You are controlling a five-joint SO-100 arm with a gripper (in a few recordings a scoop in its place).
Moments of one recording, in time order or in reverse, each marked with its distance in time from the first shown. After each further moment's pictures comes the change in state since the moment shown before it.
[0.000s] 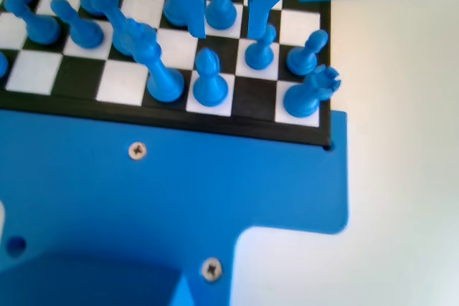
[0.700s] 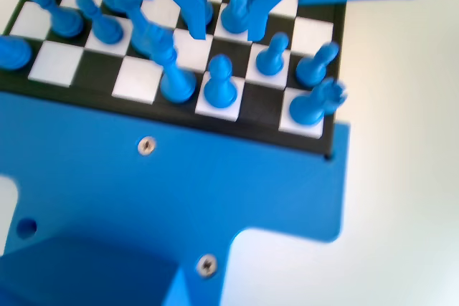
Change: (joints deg) arm -2.7 0.0 -1.8 1.9 -2.5
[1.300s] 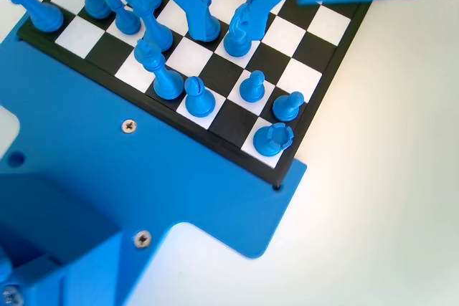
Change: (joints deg) arm 1.8 0.0 -7.2 9.5 -20.3
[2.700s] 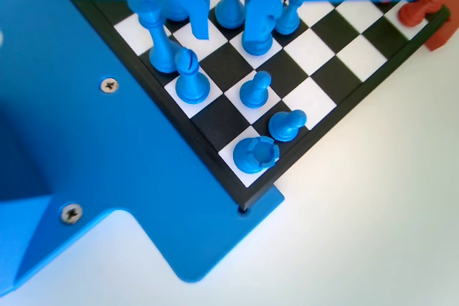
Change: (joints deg) arm -1.2 0.0 8.1 -12.0 -18.1
